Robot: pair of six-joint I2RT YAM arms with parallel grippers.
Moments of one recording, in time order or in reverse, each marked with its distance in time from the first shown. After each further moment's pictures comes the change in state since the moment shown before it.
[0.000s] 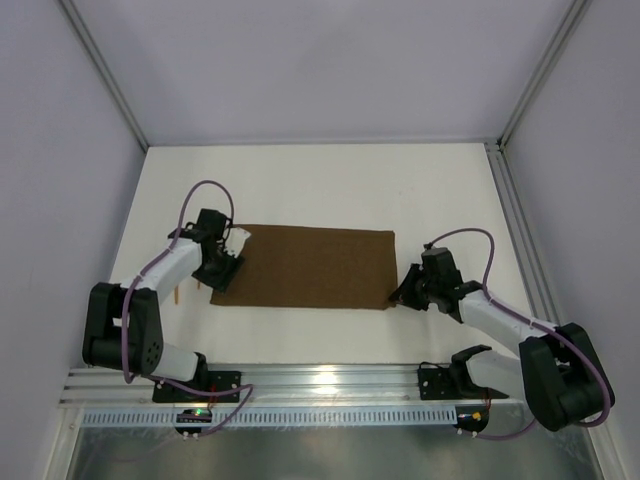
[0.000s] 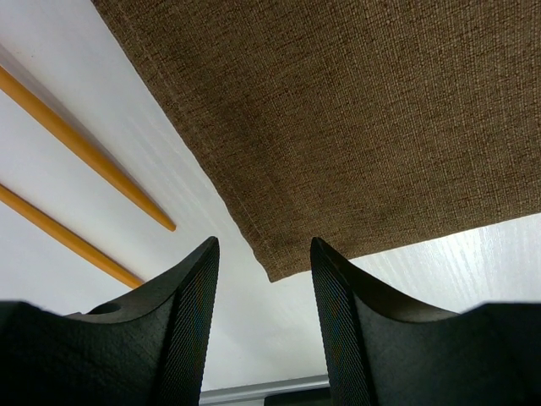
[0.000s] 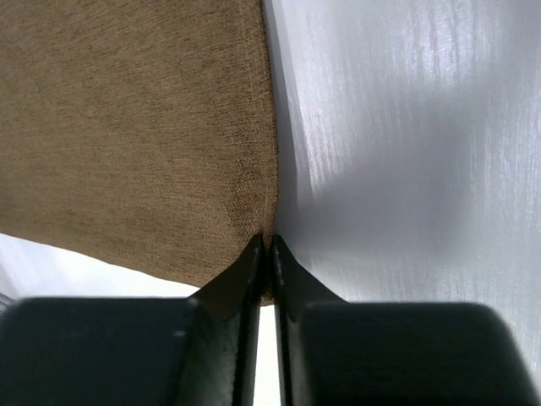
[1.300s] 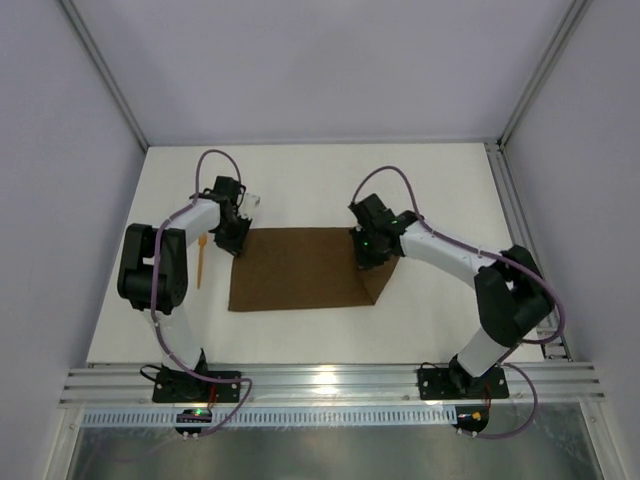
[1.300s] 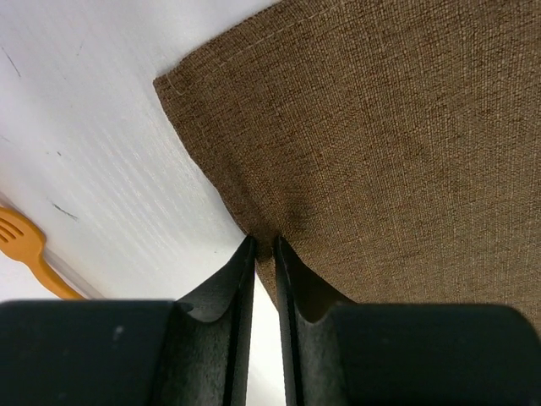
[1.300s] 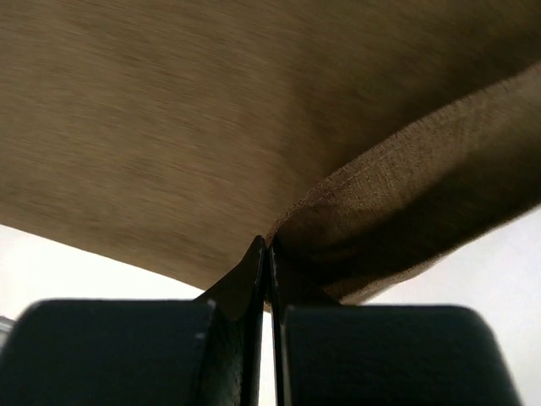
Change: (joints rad) left arm 0.001 0.428 0.369 0.103 0.072 -0.151; right arm 0.241 0.438 0.685 -0.434 0.166 -0.377
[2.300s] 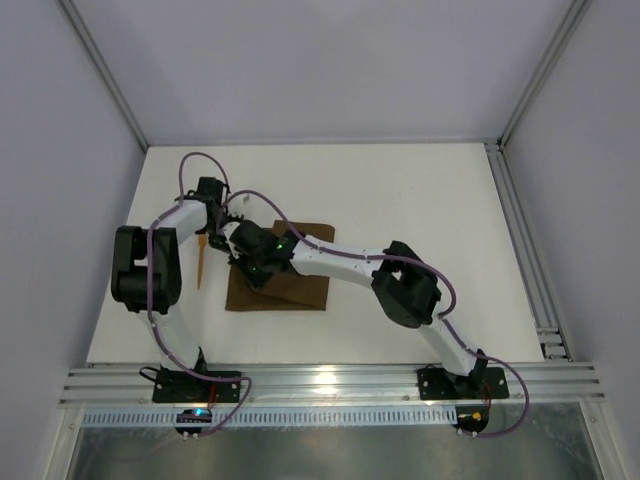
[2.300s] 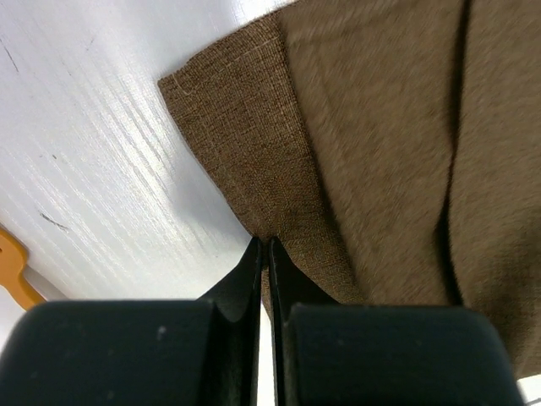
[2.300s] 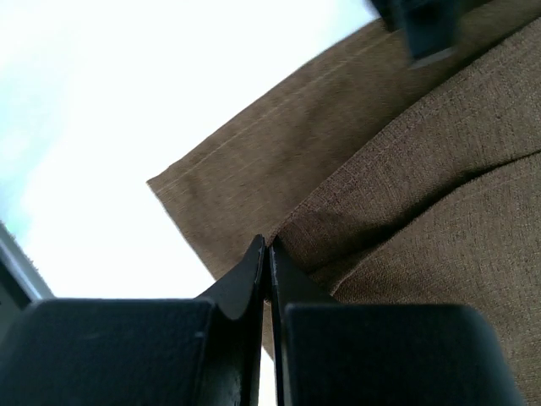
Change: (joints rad) left arm 0.092 -0.009 -0.027 0.033 0.175 0.000; right arm 0.514 0.676 0.823 0.077 -0.037 -0.188
